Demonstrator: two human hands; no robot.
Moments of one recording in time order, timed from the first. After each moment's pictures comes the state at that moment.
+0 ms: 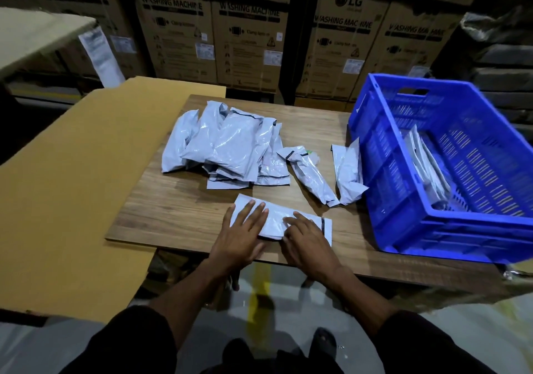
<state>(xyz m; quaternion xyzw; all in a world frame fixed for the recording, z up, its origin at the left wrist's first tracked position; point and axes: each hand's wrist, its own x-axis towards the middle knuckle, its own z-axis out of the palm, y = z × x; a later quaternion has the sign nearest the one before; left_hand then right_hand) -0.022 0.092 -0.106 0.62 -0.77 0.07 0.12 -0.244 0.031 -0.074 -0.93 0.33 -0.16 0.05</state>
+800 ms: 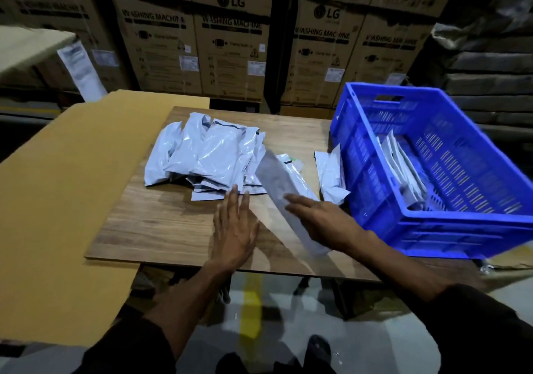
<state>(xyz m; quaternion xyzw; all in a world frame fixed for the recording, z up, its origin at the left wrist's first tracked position) -0.057 0.065 -0.071 0.74 -0.63 0.02 0.26 -0.279 -0.016 0.033 -0.96 0.24 -0.11 0.02</state>
